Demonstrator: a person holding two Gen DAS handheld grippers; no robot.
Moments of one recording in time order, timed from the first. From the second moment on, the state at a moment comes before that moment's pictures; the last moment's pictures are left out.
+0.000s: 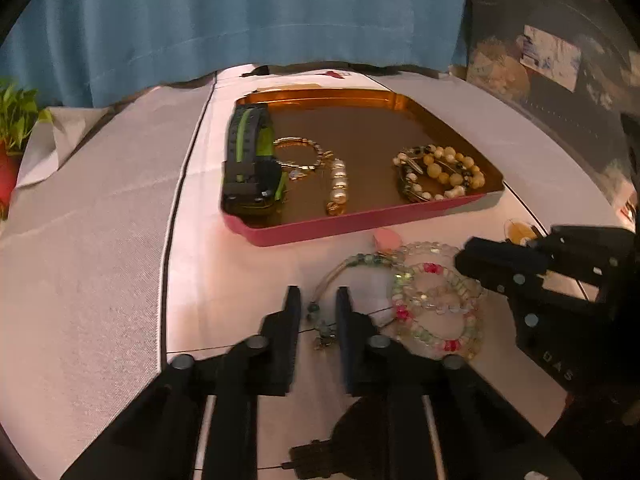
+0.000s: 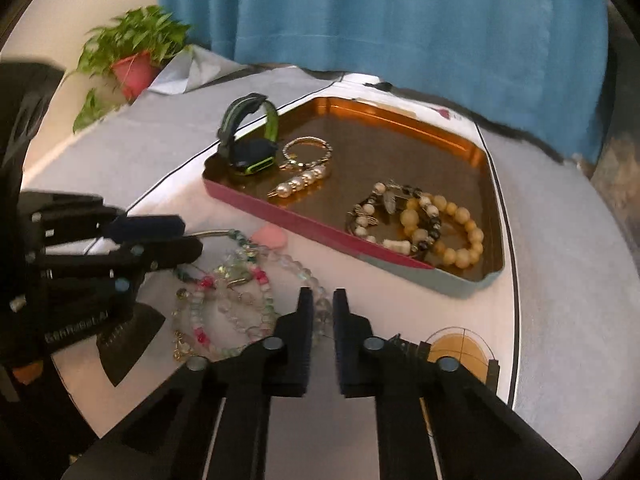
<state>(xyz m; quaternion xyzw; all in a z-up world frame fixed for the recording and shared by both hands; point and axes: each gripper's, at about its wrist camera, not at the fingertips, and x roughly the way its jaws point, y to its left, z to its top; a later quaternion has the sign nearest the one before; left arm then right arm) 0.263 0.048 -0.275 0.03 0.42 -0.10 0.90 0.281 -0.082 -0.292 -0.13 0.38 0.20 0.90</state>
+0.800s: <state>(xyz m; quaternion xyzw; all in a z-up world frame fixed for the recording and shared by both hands) 0.208 0.080 -0.276 0.04 0.42 -0.07 0.90 0.228 -0.140 -0.287 -0.05 0.40 0.16 0.90</state>
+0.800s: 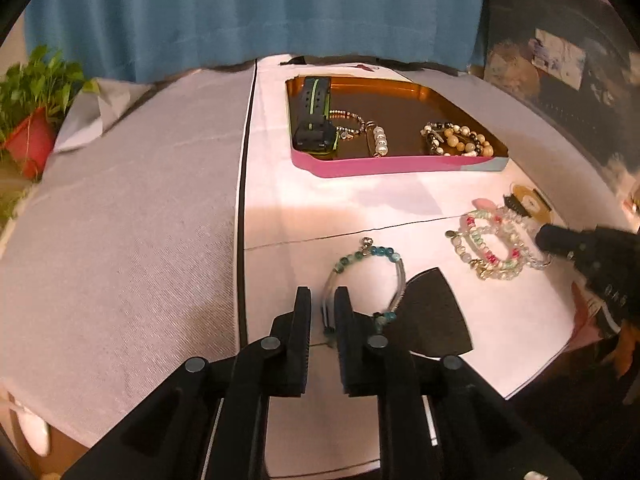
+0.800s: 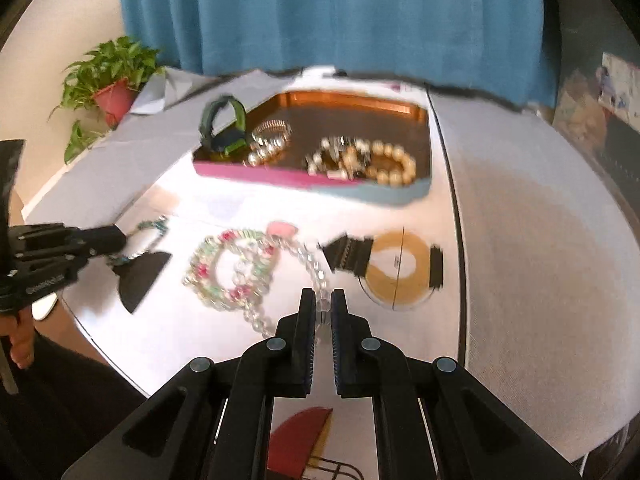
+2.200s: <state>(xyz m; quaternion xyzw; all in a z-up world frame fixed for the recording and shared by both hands) 0.202 0.070 -0.256 -0.02 0.43 -0.05 0.90 0.205 -0.169 -0.224 0.04 0.33 0.16 0.93</state>
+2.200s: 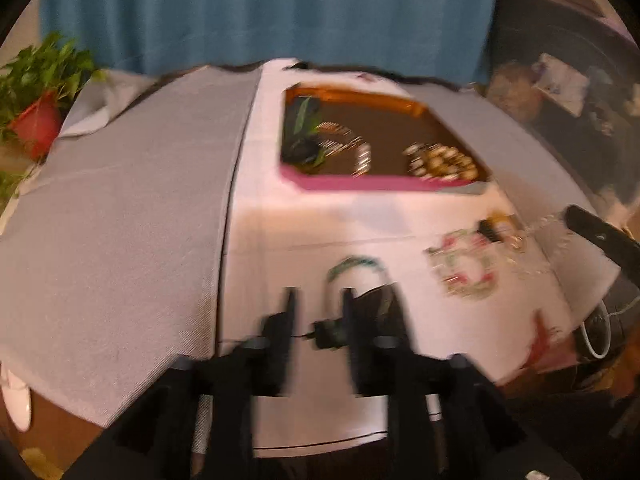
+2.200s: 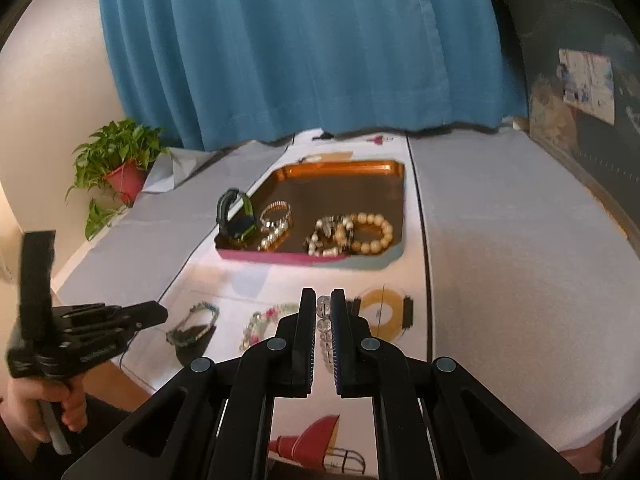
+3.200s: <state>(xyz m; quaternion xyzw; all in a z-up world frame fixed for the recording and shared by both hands) 0.193 0.043 -0.225 -0.04 0.40 -0.10 0.91 0.210 -0.165 -0.230 -0.02 0.33 0.18 0.93</state>
